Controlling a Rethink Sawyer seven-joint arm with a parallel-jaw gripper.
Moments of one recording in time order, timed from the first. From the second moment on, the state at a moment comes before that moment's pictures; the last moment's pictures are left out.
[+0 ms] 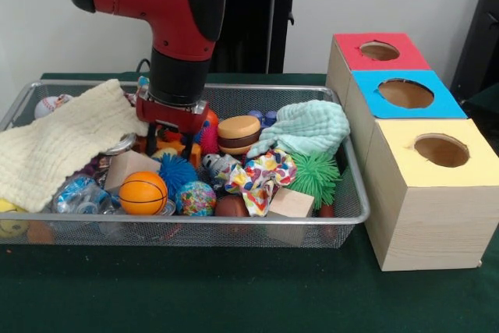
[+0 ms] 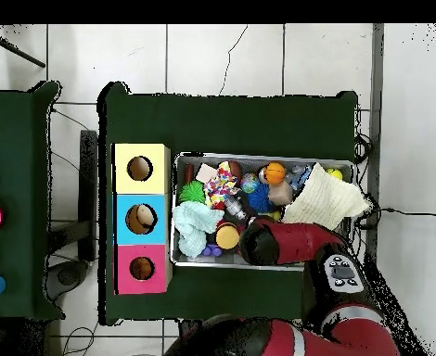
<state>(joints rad) -0.39 -0.41 -0.05 1.63 -0.53 0.21 2.06</state>
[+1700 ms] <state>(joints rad) -0.40 -0.38 -0.10 1.62 -0.52 0.19 2.06</state>
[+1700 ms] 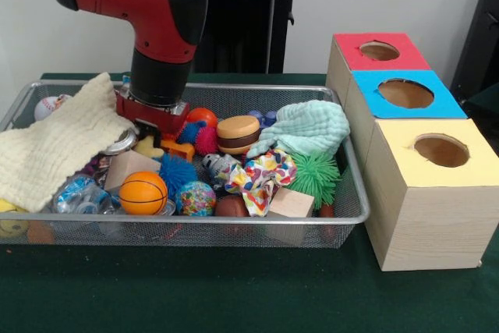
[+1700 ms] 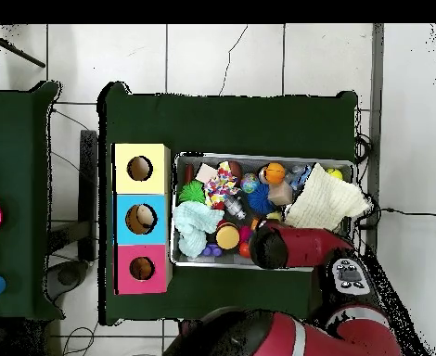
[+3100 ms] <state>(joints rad) -0.21 -0.68 -0.14 1.82 -0.37 0.22 2.06</state>
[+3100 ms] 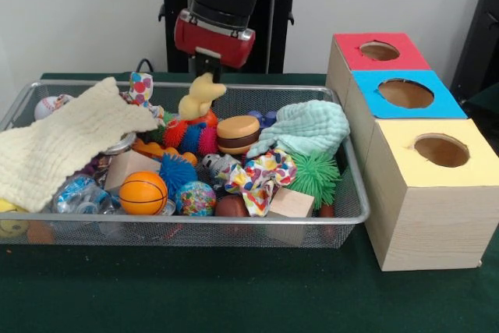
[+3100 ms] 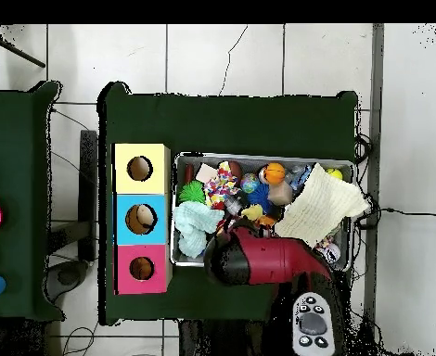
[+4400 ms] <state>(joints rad) 0.01 -0.91 -0.16 2.10 -0.04 0.32 2.06</state>
